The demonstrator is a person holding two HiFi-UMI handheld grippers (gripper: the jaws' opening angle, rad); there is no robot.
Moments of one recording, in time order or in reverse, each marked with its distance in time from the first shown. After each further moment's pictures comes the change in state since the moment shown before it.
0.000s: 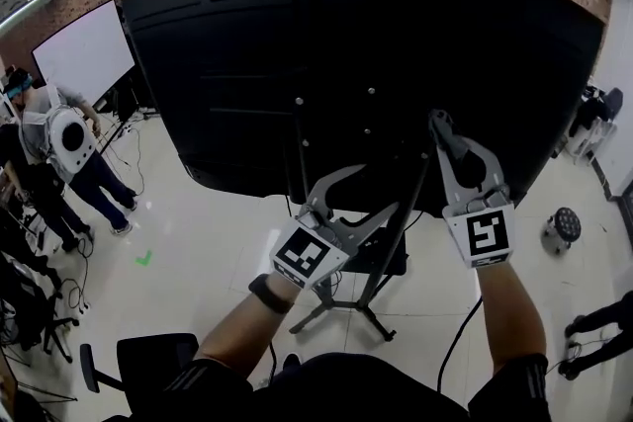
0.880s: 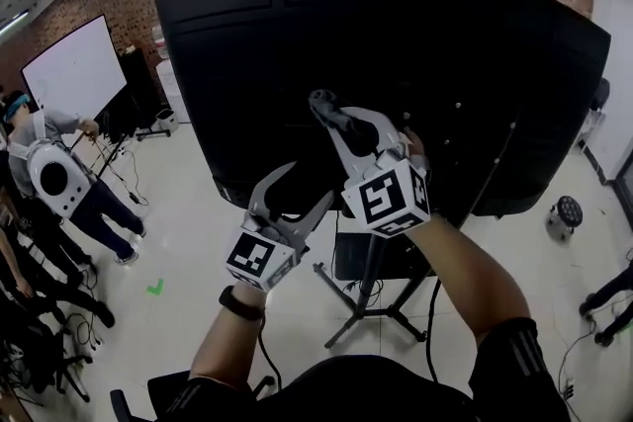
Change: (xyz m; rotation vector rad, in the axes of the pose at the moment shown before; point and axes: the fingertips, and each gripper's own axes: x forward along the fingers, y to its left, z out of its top) left arm -0.210 0.197 0.009 0.004 -0.007 0.171; right arm 0.219 0.231 0.132 -0.145 0.003 0.144
